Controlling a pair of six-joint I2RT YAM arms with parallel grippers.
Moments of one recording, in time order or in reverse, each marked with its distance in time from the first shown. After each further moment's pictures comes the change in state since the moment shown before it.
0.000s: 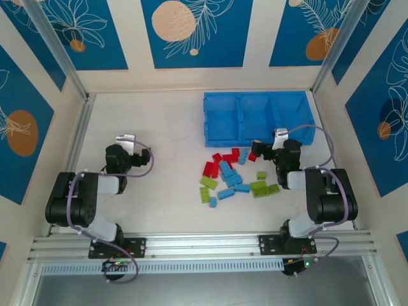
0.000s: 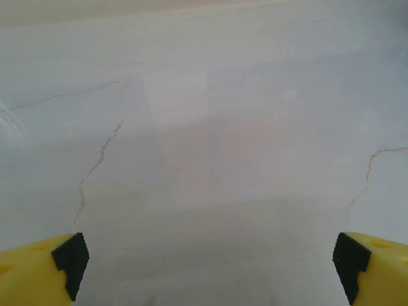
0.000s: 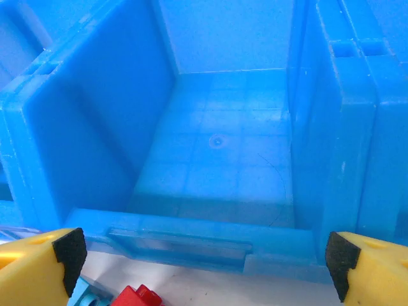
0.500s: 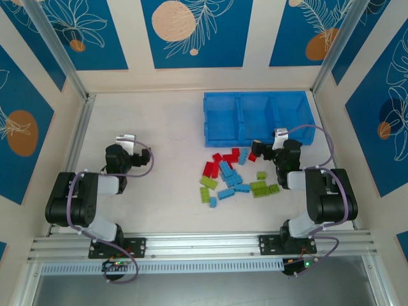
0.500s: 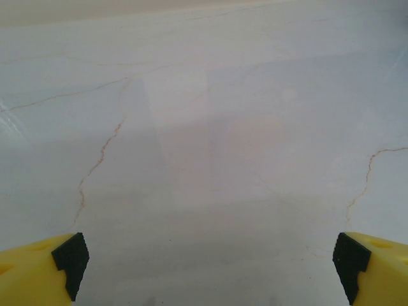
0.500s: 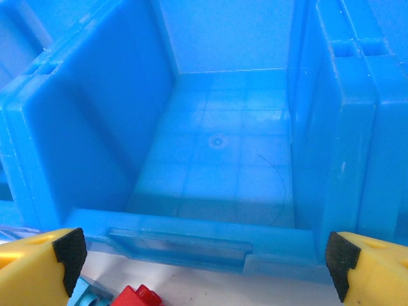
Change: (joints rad) left arm 0.000 0.000 0.000 0.000 0.000 0.000; right arm 0.000 0.000 0.000 0.000 0.000 0.000
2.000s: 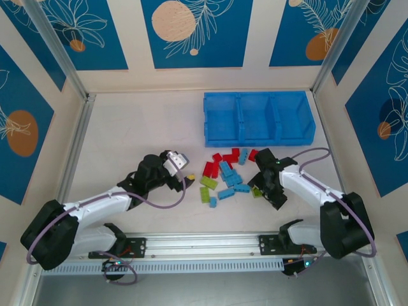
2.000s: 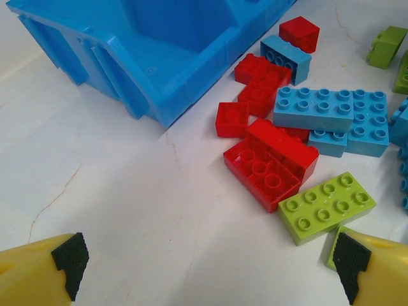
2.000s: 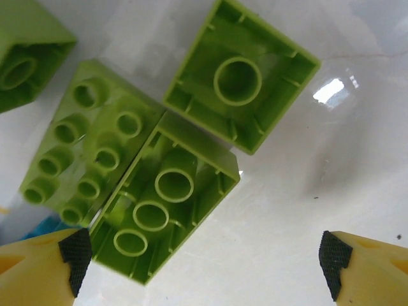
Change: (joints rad) left arm -0.641 -0.352 0.061 -0.459 0.026 0.184; right arm 0.381 -0.259 0.258 -1.638 0.244 1.122
